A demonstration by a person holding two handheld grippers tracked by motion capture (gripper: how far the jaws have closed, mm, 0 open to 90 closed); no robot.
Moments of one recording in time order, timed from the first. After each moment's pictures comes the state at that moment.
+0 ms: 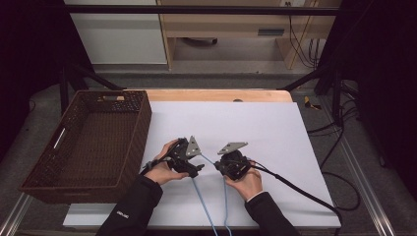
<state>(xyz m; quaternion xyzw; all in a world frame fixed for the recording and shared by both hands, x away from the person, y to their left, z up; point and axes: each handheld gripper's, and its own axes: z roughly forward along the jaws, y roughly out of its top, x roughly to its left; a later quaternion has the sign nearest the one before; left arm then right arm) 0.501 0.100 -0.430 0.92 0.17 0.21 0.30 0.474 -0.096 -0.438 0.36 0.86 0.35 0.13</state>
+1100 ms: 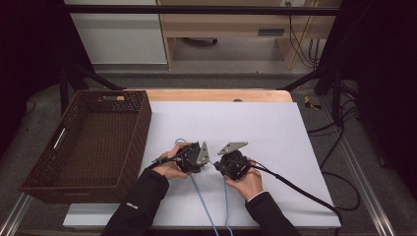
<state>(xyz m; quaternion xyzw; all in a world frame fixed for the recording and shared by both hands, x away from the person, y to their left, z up) 0.511 0.078 -0.452 0.93 0.05 0.25 0.25 0.473 -0.096 -0.437 0.36 0.86 0.35 0.12</state>
